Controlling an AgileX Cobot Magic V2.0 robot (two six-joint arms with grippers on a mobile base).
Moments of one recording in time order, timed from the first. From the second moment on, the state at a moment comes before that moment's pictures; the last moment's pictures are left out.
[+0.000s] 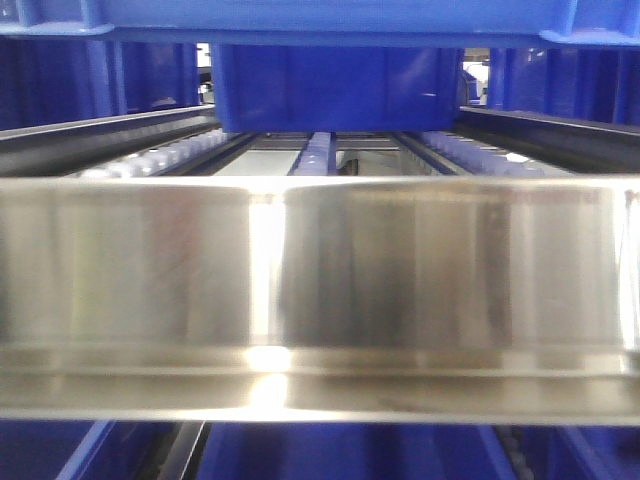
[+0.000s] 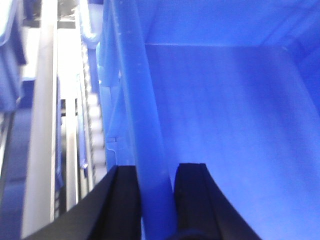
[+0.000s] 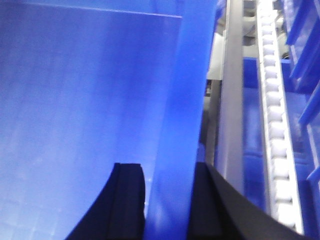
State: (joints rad) left arm -0.35 1.56 -2.01 0.04 1.09 -0.23; right arm 0.22 1.48 -1.85 0.01 1.11 0.16
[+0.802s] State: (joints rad) left arm -0.35 1.56 -2.01 0.04 1.09 -0.23; right arm 0.22 1.48 -1.85 0.01 1.11 0.16
